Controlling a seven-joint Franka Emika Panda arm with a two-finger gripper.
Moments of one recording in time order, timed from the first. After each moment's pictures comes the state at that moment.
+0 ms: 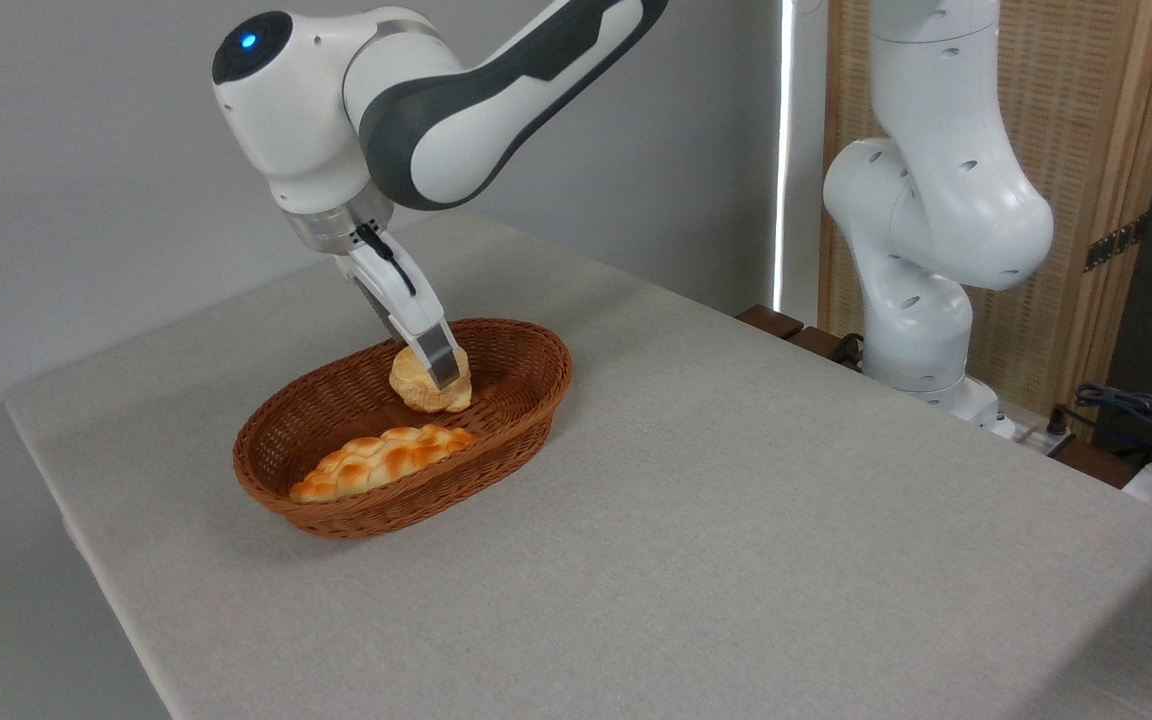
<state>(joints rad) -0.18 0.12 -0.22 -1.85 -0.30 1.78 0.56</state>
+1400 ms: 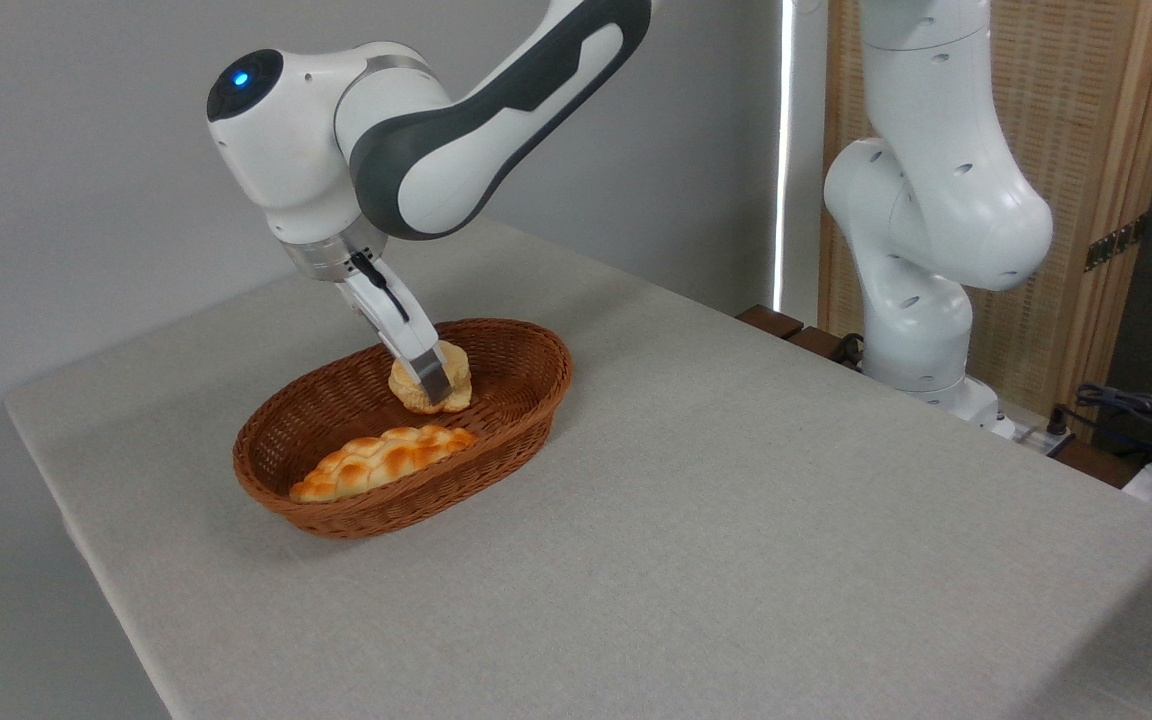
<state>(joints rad) -0.19 0.17 -0.22 -1.85 -0.27 1.81 0.56</state>
